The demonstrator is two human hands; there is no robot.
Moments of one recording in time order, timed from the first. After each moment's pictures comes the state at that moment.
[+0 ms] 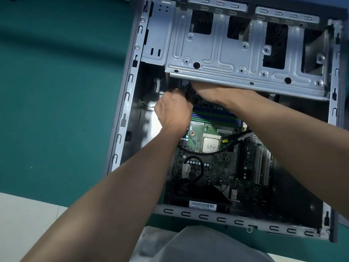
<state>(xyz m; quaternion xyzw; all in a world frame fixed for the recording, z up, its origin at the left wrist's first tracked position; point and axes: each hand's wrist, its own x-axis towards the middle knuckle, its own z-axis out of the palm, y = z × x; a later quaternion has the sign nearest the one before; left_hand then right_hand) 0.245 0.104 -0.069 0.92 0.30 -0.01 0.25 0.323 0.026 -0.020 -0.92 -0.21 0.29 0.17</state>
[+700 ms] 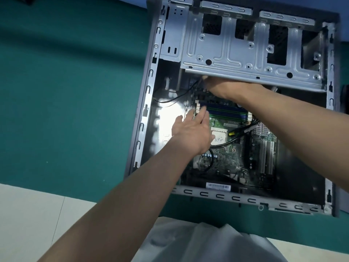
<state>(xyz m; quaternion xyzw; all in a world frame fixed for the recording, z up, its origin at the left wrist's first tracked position) 0.194 0.106 -0.022 0.90 -0.06 -0.40 0.12 0.303 0.034 0.004 -0.94 -0.20 0.24 0.13</state>
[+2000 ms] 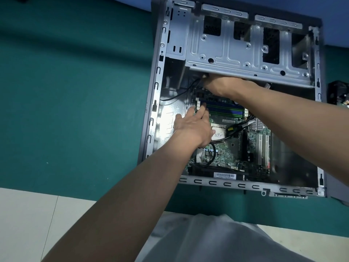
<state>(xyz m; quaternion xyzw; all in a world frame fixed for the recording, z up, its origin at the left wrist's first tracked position) 0.193 0.113 -0.024 0.90 -0.08 -0.41 0.13 0.307 0.033 -0.015 -0.95 -0.20 0.22 0.08</state>
